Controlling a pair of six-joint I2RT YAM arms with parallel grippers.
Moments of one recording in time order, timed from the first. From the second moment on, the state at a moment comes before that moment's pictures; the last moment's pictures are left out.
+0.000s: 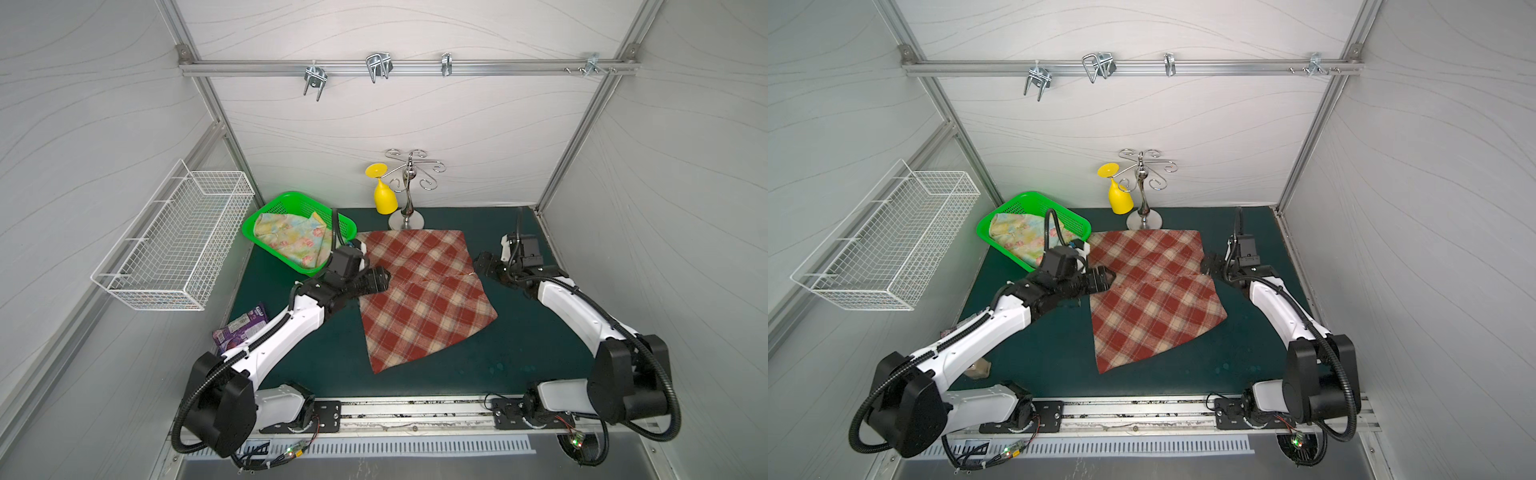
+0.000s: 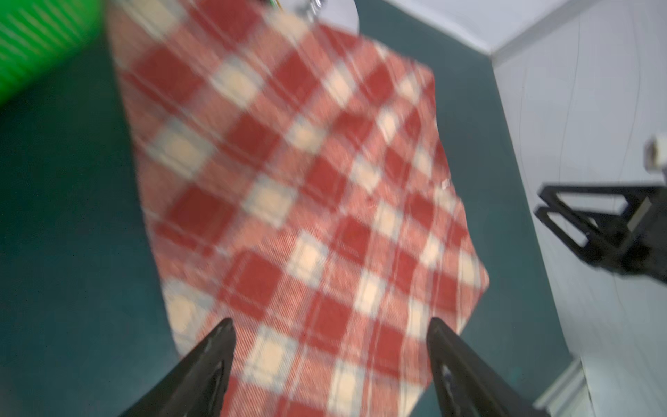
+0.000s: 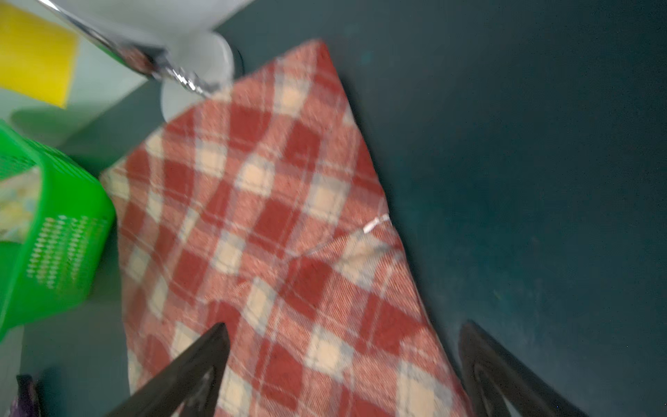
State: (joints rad) left arm -0.54 1.21 0.80 -0.34 0.14 -0.63; right arm 0.20 1.33 0.85 -0.41 -0.17 0.49
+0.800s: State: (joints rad) left arm -0.64 1.26 0.43 -0.06 0.14 -0.84; right arm 0.37 1.37 0.59 -0.22 -0.15 0.58
